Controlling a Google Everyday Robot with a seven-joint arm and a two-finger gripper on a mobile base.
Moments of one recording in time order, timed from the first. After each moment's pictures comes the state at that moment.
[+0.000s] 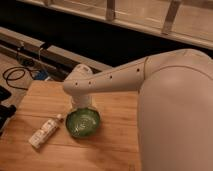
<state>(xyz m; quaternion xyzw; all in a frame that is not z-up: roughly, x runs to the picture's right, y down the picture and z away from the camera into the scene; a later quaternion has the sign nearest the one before) -0.119 0.111 0.750 -0.24 0.16 0.63 0.72</state>
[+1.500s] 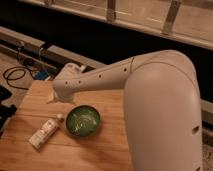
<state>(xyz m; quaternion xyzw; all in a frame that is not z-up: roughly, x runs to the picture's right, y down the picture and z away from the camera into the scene) -0.231 0.072 0.762 -0.28 0.03 0.69 0.67</state>
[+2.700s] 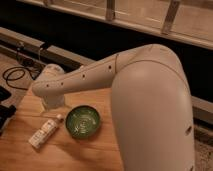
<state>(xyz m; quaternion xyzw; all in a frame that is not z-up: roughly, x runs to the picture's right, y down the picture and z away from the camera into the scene) -0.262 0.110 0.712 -0.28 0.06 0.55 0.79</state>
